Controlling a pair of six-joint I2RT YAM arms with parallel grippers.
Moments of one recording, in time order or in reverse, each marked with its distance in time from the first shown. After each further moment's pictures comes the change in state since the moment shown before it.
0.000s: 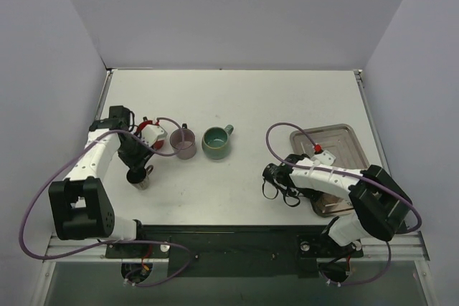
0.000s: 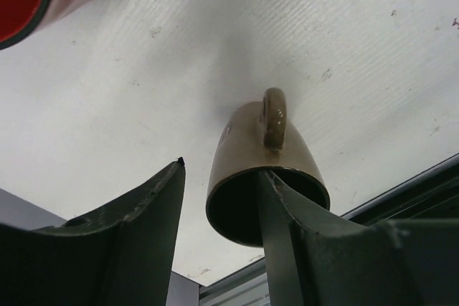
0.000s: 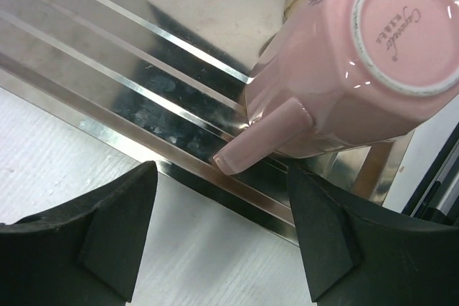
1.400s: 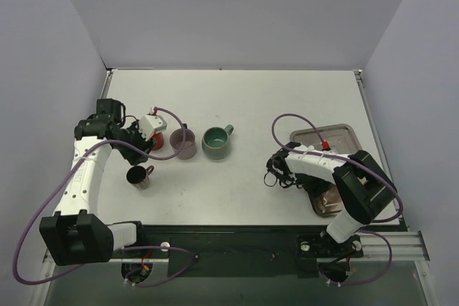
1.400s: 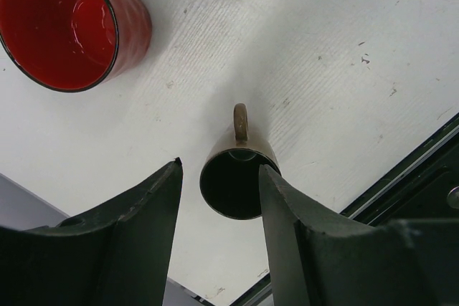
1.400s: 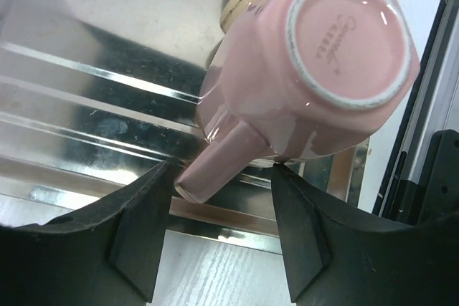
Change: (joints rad) left arm -0.013 -0.190 0.137 -0.136 0.187 0.055; right arm -0.131 0.208 0.112 -0.149 -0.049 0.167
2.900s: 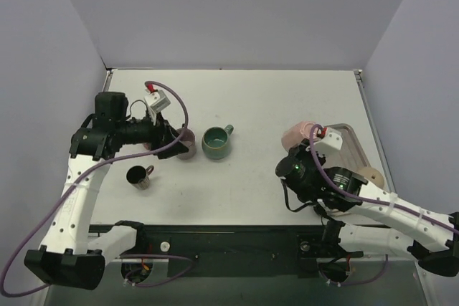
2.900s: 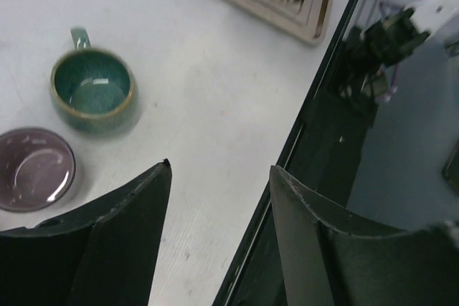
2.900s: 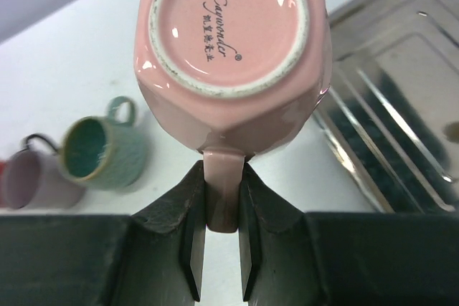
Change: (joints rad) left arm -0.198 -0.125 0.121 0.096 0.567 -0.541; right arm 0.391 -0.671 0.123 0.312 0.177 -0.709
